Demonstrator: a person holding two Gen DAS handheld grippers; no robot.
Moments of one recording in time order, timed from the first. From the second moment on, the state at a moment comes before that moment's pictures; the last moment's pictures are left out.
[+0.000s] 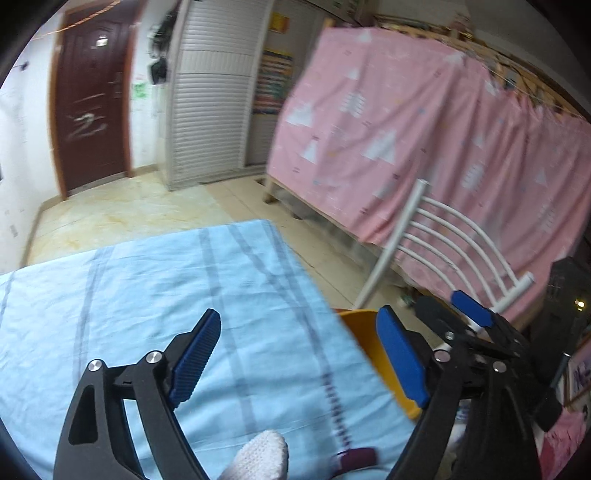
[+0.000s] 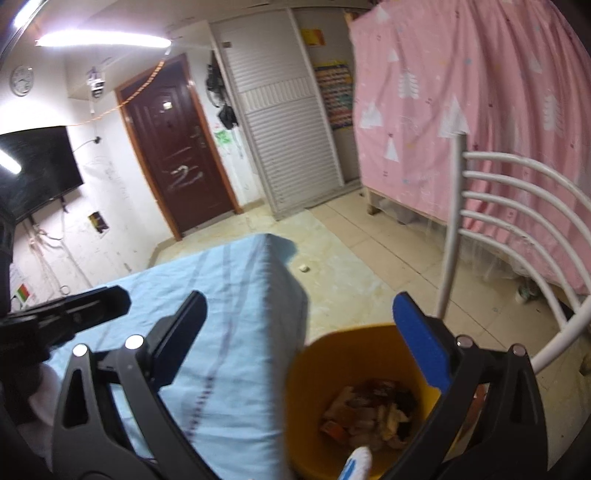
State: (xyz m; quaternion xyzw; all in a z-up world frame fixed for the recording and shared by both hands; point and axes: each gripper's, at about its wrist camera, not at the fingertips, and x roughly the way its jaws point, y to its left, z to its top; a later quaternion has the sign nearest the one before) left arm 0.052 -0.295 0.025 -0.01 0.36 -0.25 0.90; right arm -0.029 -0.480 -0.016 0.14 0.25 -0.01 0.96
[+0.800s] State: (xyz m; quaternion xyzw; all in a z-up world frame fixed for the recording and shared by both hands) left arm 0.033 -0.113 0.028 -0.05 0.33 -0.06 0.94; right arm -0.010 -0.305 0.005 0.06 0.25 0.12 0.96
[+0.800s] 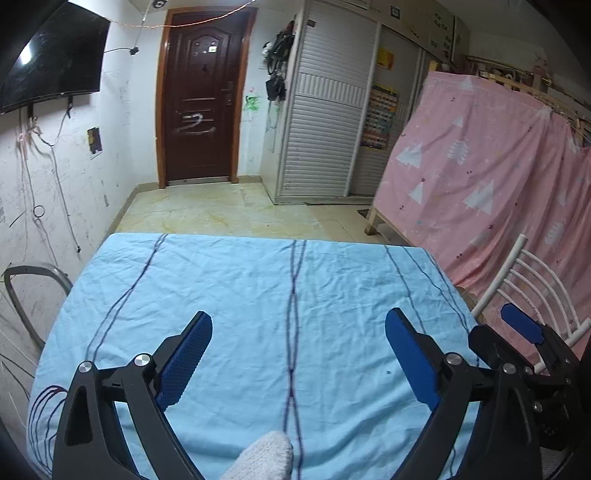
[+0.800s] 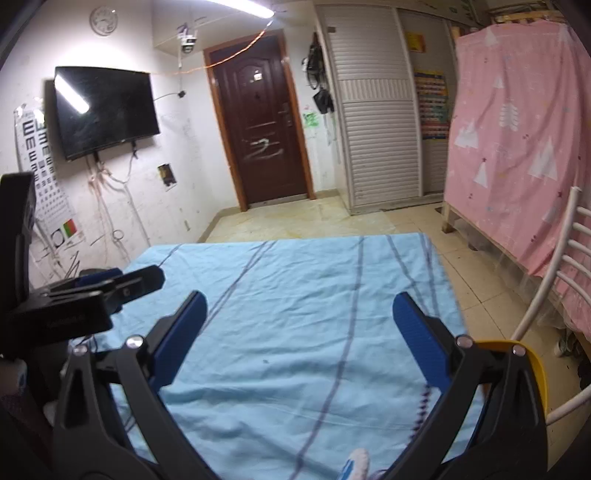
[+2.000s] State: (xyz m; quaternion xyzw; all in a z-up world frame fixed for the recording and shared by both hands) left arm 0.026 -0.090 0.027 -0.06 0.33 -0.03 0.94; right arm -0.005 -0.277 0.008 0.03 0.25 0.14 0.96
